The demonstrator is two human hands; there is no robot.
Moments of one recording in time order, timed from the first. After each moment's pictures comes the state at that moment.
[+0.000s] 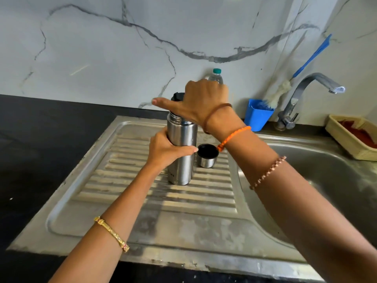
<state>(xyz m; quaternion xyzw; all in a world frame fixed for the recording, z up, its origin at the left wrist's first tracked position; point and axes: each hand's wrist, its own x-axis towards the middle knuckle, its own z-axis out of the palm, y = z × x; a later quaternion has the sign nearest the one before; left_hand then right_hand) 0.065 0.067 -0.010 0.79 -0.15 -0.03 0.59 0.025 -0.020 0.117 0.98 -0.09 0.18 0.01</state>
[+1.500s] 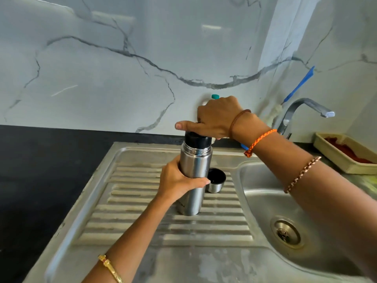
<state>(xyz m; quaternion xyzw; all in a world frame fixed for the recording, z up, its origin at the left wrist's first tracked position) 0.081 0.078 -0.016 0.76 -0.23 -0.07 0.61 0.046 -0.023 0.151 0.99 -0.02 0.04 0.15</state>
